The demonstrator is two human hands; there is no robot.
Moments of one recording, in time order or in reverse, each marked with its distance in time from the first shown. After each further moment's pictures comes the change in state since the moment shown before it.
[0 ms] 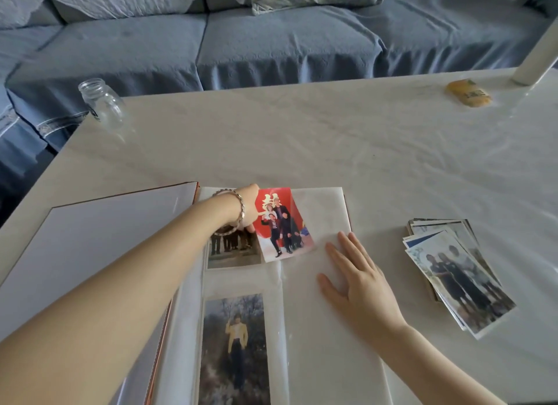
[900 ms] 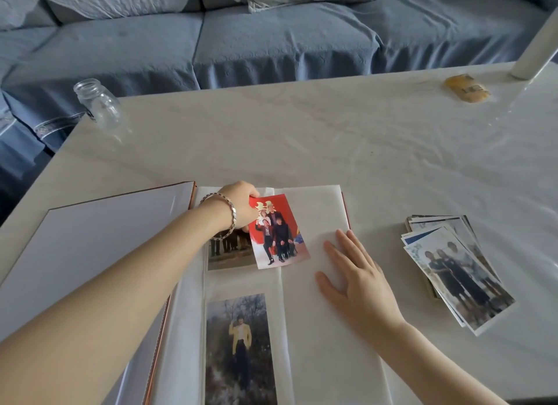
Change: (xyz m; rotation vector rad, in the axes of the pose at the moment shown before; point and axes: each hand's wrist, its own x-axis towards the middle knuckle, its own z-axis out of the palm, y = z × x) left_hand -0.012 -0.001 0.003 -0.113 0.221 0.144; right_hand -0.002 0.000 0.000 0.019 0.009 0.011
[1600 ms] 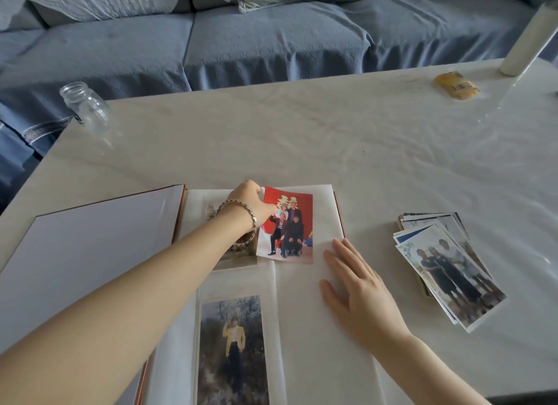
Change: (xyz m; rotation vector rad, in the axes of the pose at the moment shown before) left_hand 0.016 0.023 0.026 -0.277 0.134 -0.165; right_hand -0.013 0.007 -0.005 -0.001 0.049 -0.062
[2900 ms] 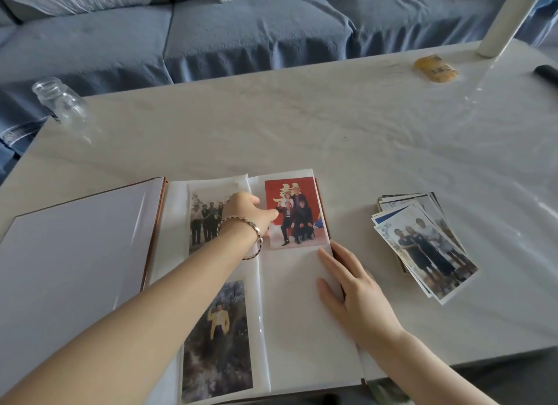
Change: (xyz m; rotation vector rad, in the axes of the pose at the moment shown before) left_hand -0.036 0.011 0.039 -0.361 0.073 -0.115; right_hand -0.028 0.002 -0.018 0.185 -0.120 0.139
